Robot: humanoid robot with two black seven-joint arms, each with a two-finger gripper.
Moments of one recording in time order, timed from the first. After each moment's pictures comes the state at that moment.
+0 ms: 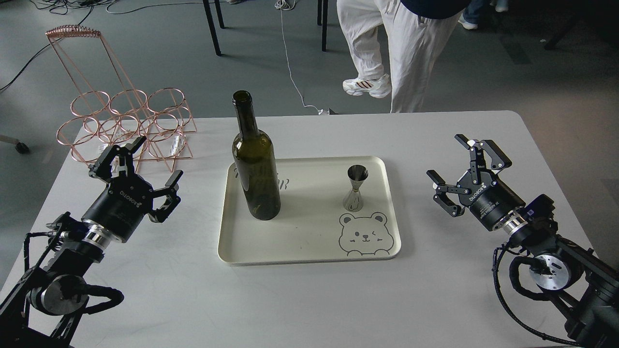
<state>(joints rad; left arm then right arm) 0.00 0.27 -1.45 -1.28 0.51 -0.49 -0.09 0.33 -0.44 0.84 0.97 -0.35 0.49 0.38</state>
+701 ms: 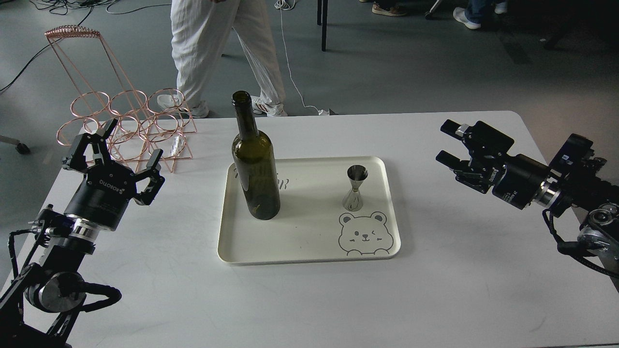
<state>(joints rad) -0.02 0.30 -1.43 -1.27 0.51 -0.49 -0.31 0.42 -0.69 0.82 1.23 -1.08 0.47 0.49</state>
